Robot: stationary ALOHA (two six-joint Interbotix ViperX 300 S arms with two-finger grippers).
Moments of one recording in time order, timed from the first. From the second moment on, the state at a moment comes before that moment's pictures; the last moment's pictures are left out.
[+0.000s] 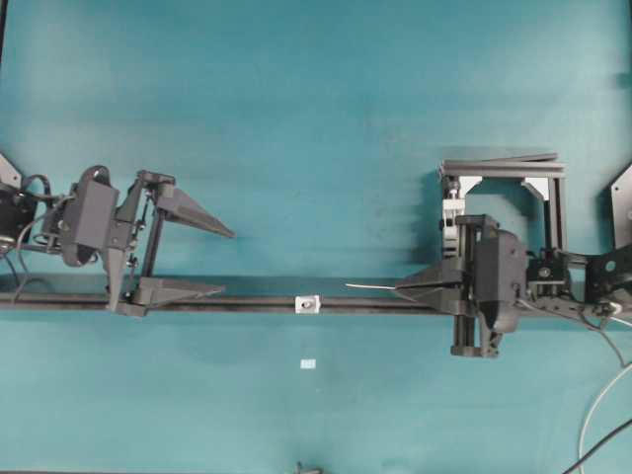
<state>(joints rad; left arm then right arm) -0.22 0.00 1.18 -0.07 -0.96 -0.02 0.47 0.04 1.01 0.77 -0.67 -0.16</state>
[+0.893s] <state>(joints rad) -0.24 0.08 1.14 -0.07 -1.00 -0.02 0.56 0.16 0.96 0.85 -0.79 -0.14</state>
